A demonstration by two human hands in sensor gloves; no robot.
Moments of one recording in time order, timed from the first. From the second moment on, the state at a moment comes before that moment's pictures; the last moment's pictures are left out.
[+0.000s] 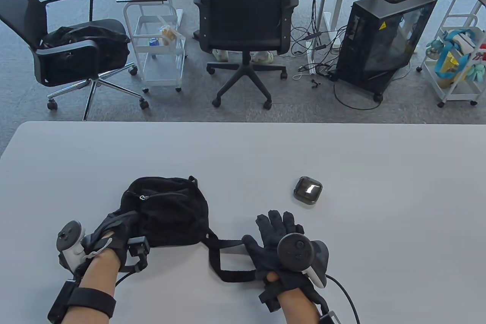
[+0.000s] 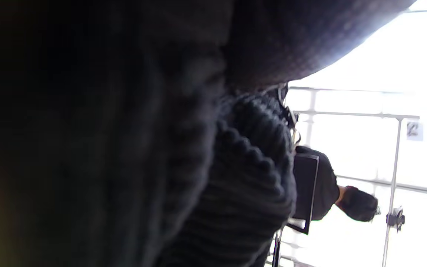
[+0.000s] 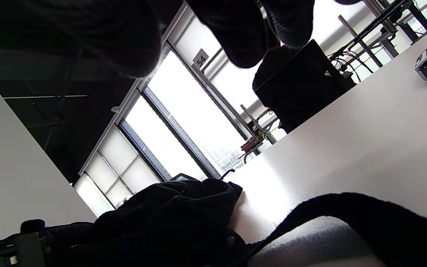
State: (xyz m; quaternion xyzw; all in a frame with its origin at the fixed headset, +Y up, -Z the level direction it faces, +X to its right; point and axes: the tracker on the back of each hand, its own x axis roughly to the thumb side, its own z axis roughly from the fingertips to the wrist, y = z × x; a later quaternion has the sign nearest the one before) left_hand -0.356 -0.783 -0.344 -0.05 0.24 0.71 0.66; right_hand 0.081 -0.717 -0.296 0.13 -0.06 0.92 0.38
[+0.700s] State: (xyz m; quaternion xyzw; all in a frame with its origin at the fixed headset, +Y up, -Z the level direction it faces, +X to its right) left_hand -0.253 -0.720 -0.319 0.03 -0.05 0.70 0.71; right_hand 0.073 -0.712 -0.284 0.12 0.05 0.70 0.70
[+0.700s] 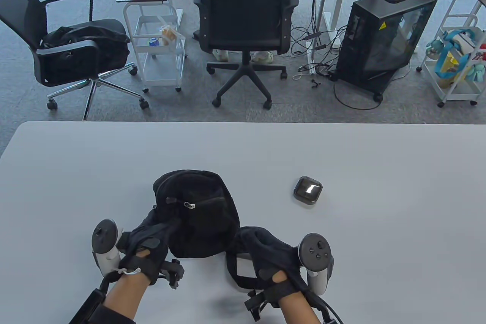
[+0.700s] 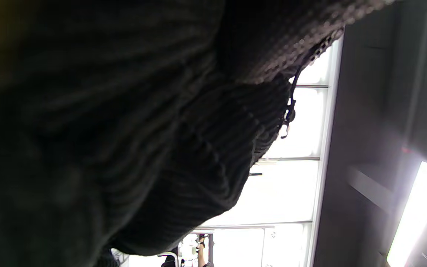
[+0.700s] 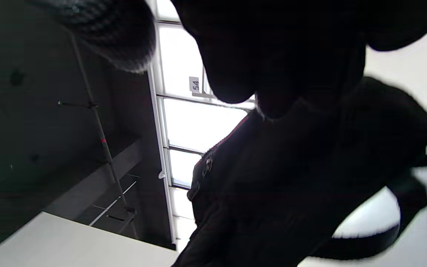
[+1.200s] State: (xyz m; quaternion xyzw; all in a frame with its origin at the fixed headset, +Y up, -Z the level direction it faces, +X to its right) left_hand -0.194 -0.700 -0.298 0.07 -0.20 0.54 0.81; right_hand 0.050 -0.738 -0.287 0.11 0.19 0.67 0.71
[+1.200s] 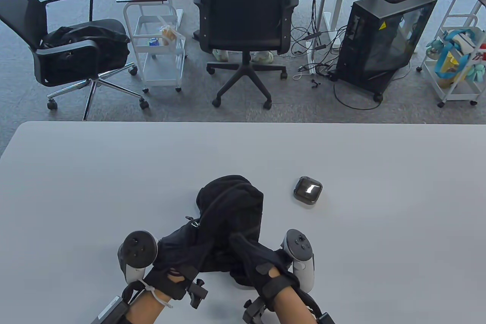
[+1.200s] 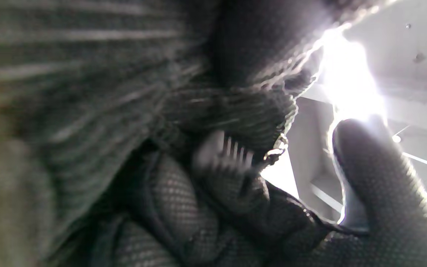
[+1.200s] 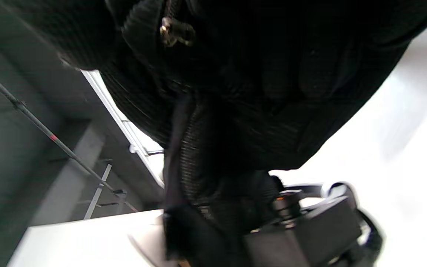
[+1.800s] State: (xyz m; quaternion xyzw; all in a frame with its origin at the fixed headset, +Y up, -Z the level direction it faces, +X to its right) left_hand -0.223 -0.708 -0.304 0.03 -0.12 0.67 0.74; right_hand 0.128 -0.740 -0.321 0.03 -0.02 0.90 0.44
